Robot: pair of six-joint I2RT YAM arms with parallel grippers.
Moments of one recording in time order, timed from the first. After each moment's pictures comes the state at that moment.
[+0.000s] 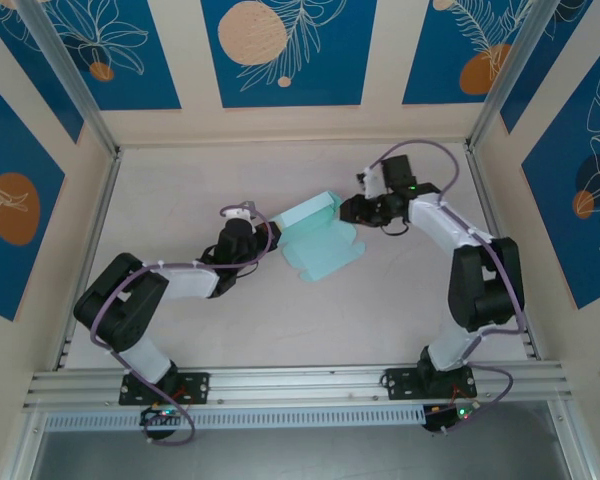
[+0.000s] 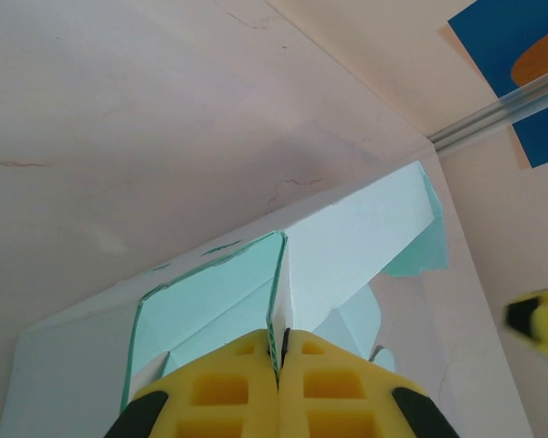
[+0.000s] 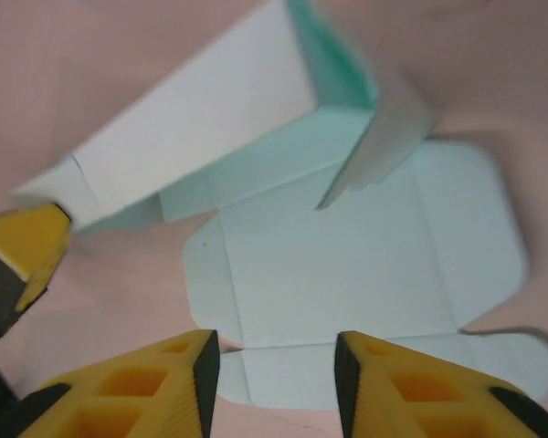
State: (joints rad) left arm -0.60 1.64 0.66 0.60 -0.01 -0.88; right arm 0.18 1.66 1.23 -0.56 -0.56 0.26
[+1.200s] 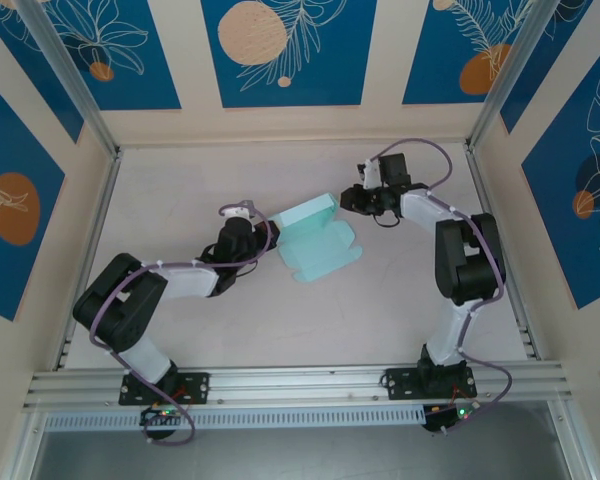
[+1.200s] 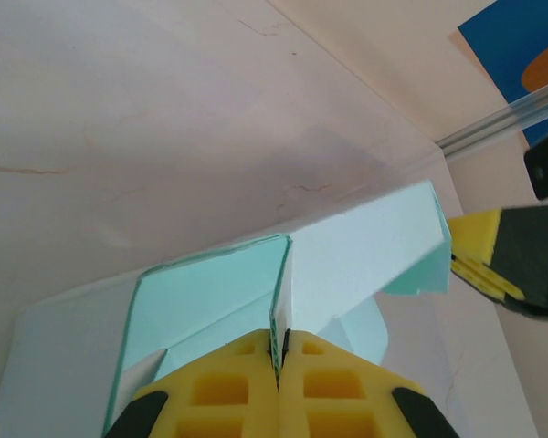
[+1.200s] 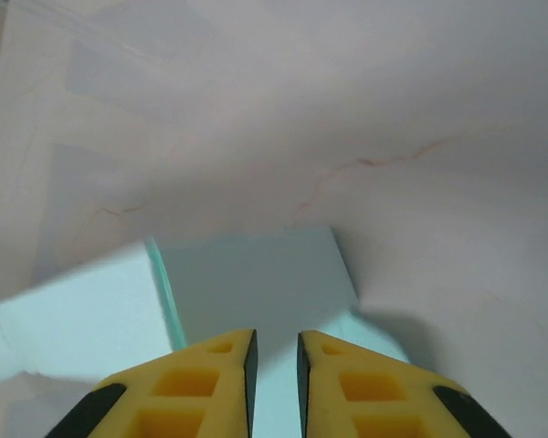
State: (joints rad) left arm -0.60 1.63 0.67 0.58 -0.02 -0.88; right arm 0.17 1.86 1.24 -0.28 -0.53 0.32
